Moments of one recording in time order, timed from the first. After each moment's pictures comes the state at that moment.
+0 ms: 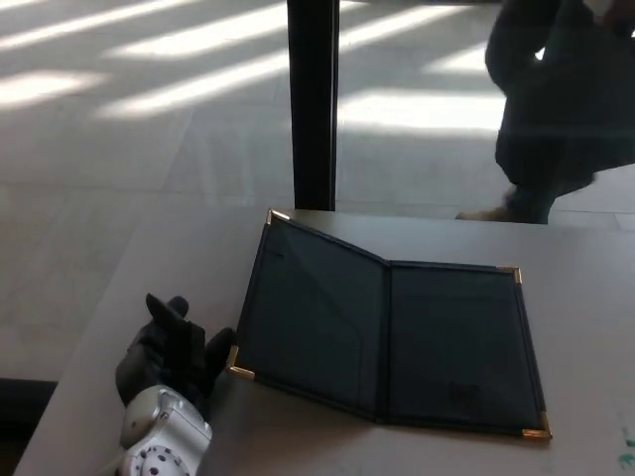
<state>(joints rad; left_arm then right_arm) -0.39 -0.16 0.32 0.28 -0.49 0.38 0.44 0.02 -0.50 -0.68 0.82 0.39 0.15 0.15</state>
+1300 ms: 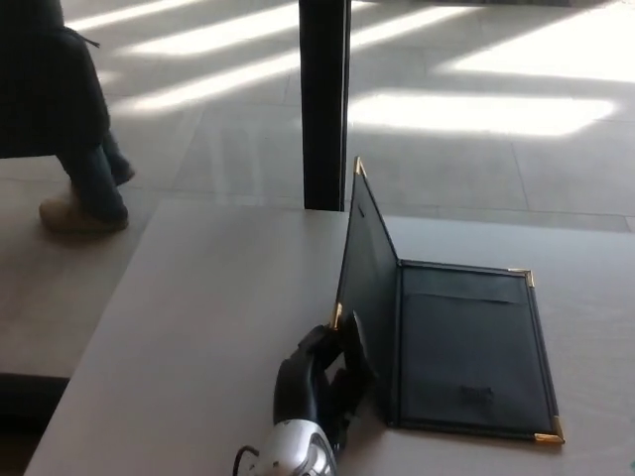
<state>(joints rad) -0.28 -0.08 -0.38 0.13 -0.53 0.34 0.47 0.03 -0.50 -0.68 0.82 0.38 0.15 0.14</state>
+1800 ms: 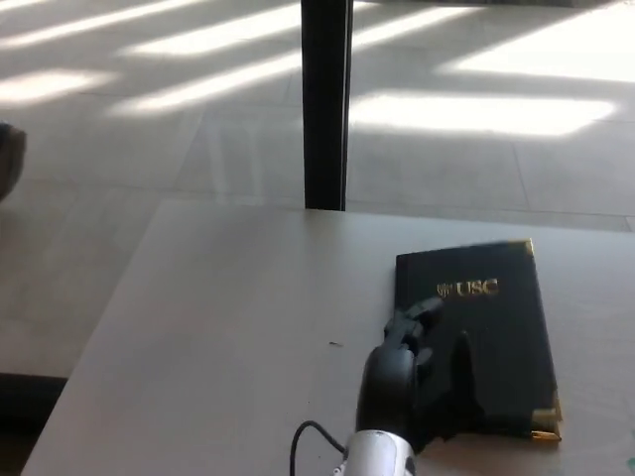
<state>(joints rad) -0.38 -0.09 -0.66 0.13 -0.32 0.30 0.53 0.09 -0.50 -0.60 0.77 0.34 0.13 0.13</state>
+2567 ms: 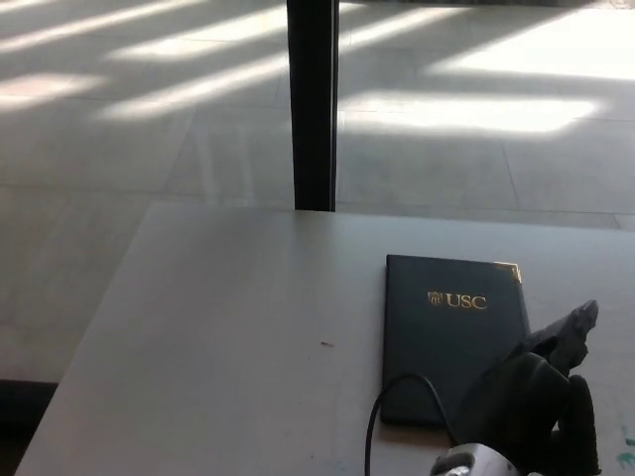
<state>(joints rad) -0.68 -0.08 -1.08 0.33 -0.07 0.31 0.54 0.28 -0.50 -0.39 0.53 0.18 0.12 0.09</state>
